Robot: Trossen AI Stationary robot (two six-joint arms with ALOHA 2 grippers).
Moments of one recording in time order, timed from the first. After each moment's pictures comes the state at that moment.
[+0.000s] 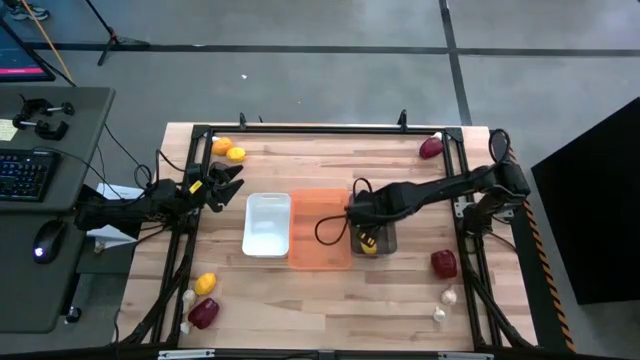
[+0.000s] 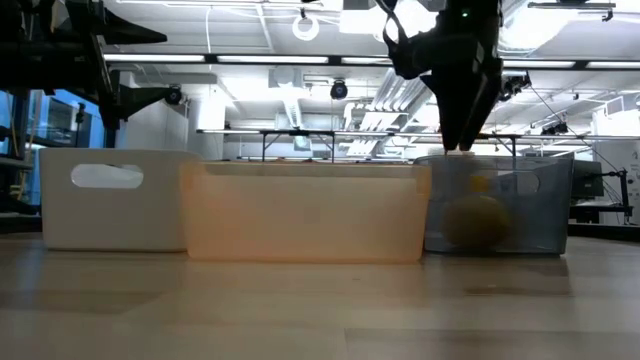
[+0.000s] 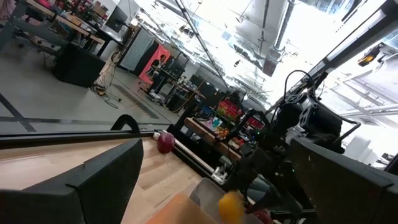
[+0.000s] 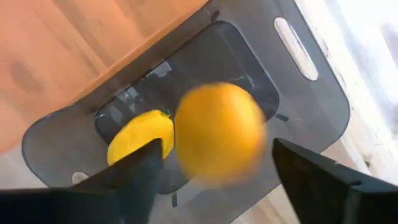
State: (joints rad) left arm 0.04 0.01 0.01 0.23 -0.40 -0.52; right arm 0.13 1.70 1.36 -1.18 0.20 0.74
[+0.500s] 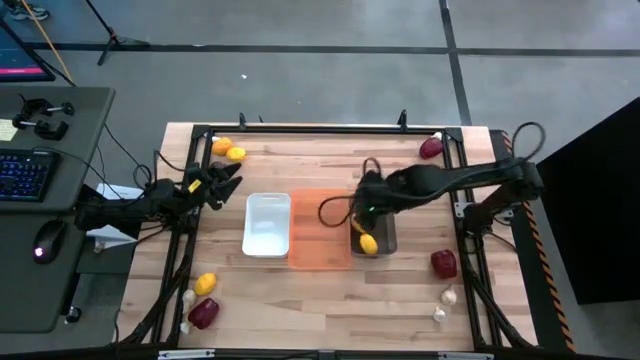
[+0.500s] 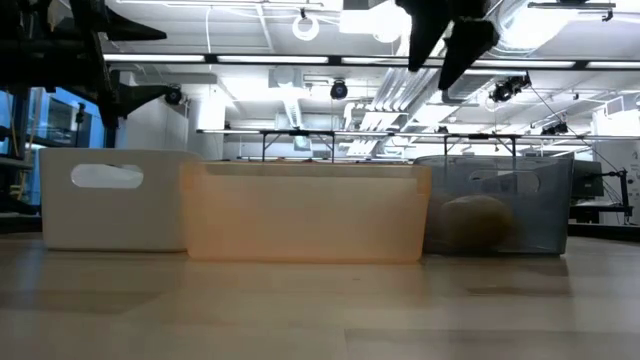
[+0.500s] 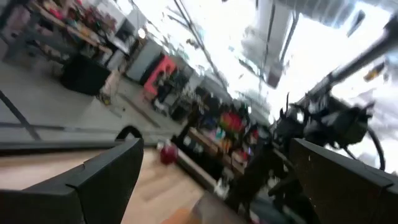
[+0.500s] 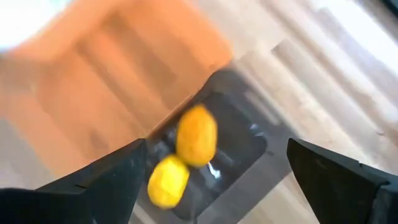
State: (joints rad) left arm 0.04 0.01 0.01 0.28 -0.46 -0.53; right arm 0.12 1.55 1.51 -1.21 0.32 0.81
